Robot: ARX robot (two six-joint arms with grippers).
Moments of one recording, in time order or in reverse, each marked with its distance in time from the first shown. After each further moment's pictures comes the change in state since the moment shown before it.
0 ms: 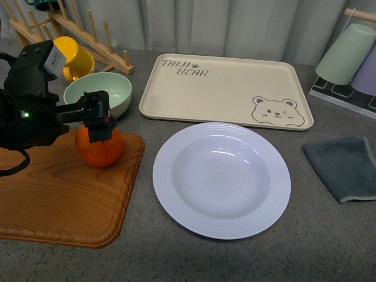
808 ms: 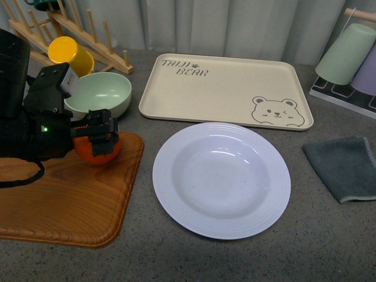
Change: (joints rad) left arm -0.011 0.087 0.044 -0.008 -0.014 -0.015; right arm 0.000 0.000 0.000 0.000 0.000 0.000
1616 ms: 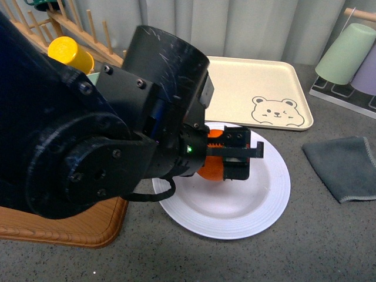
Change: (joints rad) left arm -0.444 0.077 0.139 0.014 -0.036 -0.190; right arm 0.000 0.000 0.000 0.000 0.000 0.000
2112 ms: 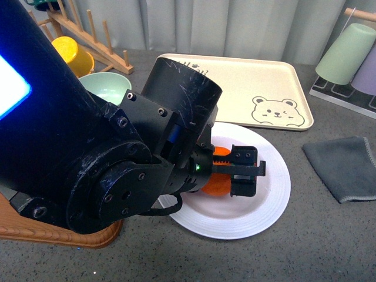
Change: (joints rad) left arm -0.022 0.062 0.023 -0.007 -0.024 -0.021; right arm 0.000 0.000 0.000 0.000 0.000 0.000
